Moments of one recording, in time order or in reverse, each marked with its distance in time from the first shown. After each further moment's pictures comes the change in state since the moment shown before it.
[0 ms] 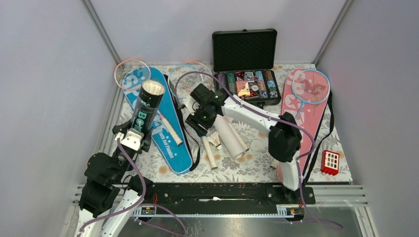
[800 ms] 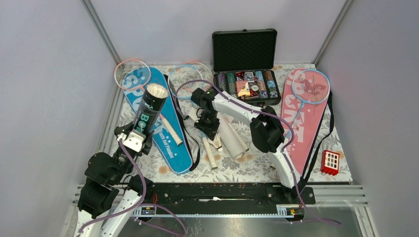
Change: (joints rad) left arm 0.000 0.000 0.021 -0.085 0.030 0.014; right arm -0.061 0.307 0.259 -0.404 -0.106 -0.282
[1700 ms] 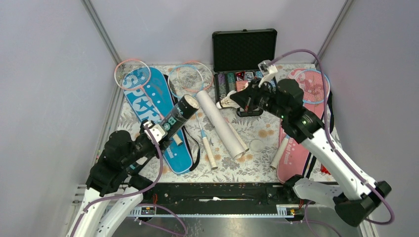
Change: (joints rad) left arm 0.000 0.240 0.027 -0.116 0.301 -0.006; right arm -0.230 -1.154 -0.779 0.976 0.062 0.881
